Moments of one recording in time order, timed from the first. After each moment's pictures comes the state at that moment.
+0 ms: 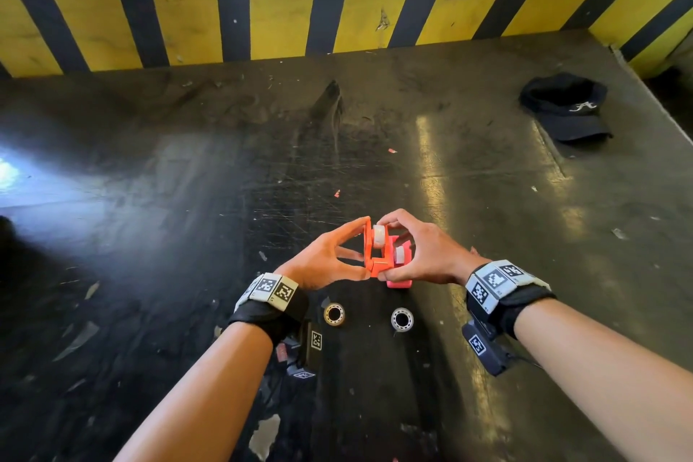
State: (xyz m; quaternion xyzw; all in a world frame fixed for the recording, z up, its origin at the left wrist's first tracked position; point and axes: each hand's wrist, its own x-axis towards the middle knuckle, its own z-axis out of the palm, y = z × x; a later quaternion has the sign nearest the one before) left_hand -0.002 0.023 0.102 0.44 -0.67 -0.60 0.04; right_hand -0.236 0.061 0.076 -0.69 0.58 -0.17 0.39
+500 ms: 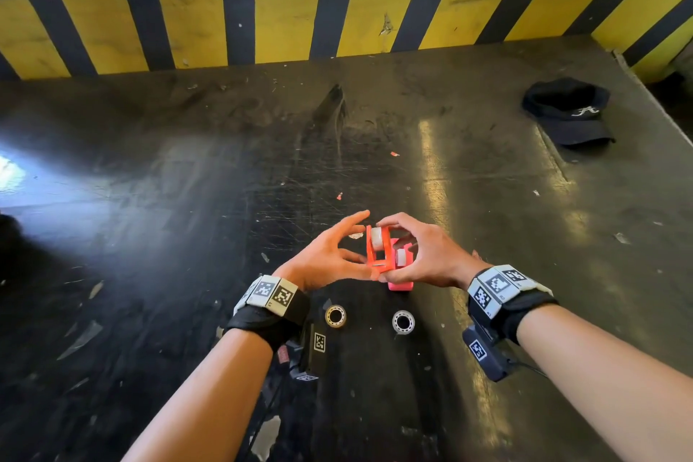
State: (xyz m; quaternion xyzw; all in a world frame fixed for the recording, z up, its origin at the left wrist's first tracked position) left_hand -0.003 0.026 0.110 0.44 -0.64 -0.62 0.10; right_hand -0.236 0.066 0.081 -0.69 0.58 -0.21 0.38
